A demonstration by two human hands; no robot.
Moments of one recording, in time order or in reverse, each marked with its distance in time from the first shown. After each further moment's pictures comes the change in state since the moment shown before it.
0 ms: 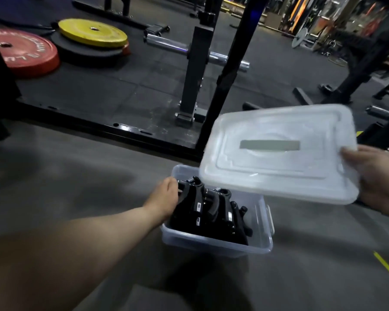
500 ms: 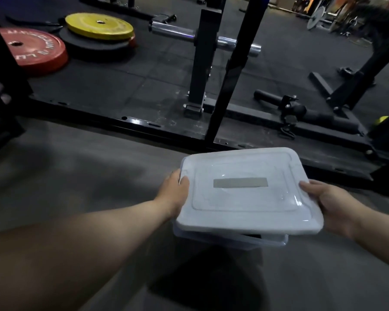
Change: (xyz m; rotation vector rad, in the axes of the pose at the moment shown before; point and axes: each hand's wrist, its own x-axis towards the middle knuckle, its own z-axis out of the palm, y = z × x) left_hand 0.001 -0.003 0.005 -0.054 0.026 -0.071; right_hand -0.011 0.095 0.034 0.002 -0.114 0.539
